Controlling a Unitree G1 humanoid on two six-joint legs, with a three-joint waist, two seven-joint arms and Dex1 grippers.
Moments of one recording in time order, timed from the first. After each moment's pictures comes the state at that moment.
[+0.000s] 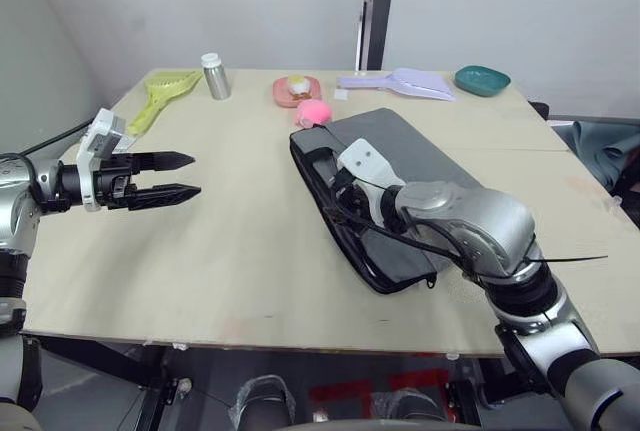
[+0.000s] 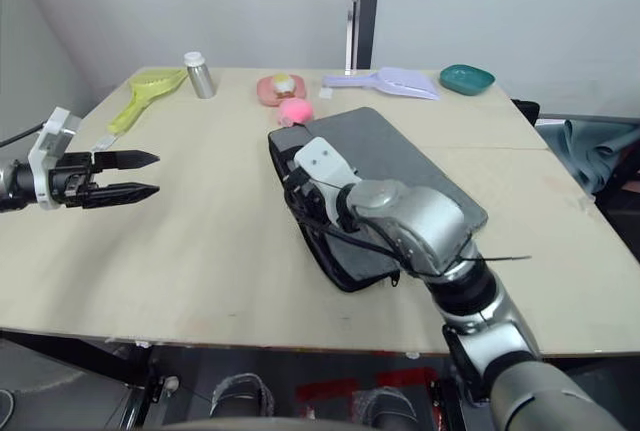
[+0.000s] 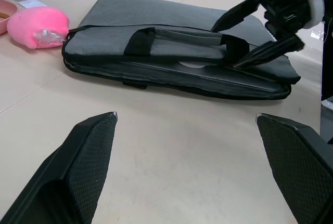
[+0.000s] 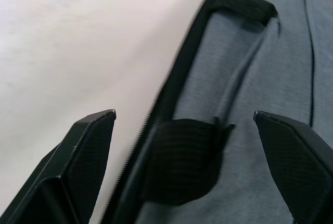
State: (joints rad) left arm -0.54 1.02 0.22 0.38 -0.55 0.46 -1.53; right arm -0.78 -0.34 0.35 -0.46 0.47 1.45 0.10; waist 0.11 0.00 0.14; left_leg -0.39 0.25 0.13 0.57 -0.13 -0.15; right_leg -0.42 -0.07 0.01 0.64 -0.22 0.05
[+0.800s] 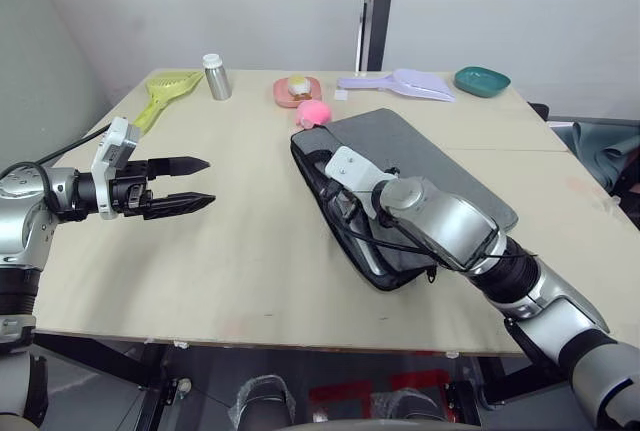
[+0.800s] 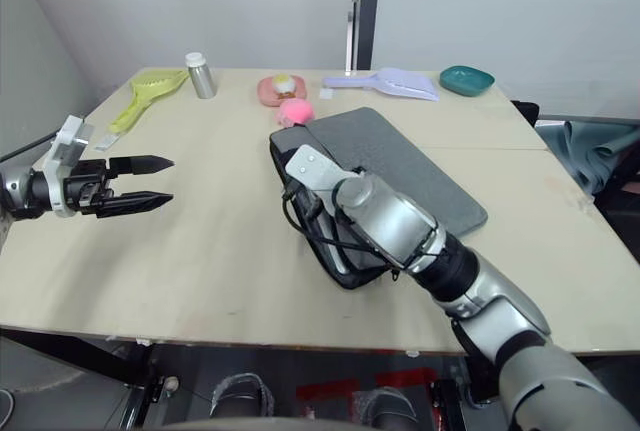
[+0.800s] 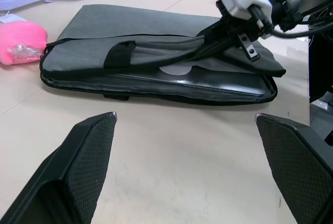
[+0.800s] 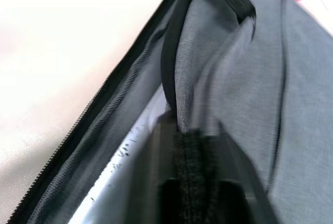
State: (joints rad) left arm -0.46 0.97 0.24 0.25 -0.59 0.46 -1.48; right arm -0.83 -0.38 0.52 -0.33 0.21 1.30 0.26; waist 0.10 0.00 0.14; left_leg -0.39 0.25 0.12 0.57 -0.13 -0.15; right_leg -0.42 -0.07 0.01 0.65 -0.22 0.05
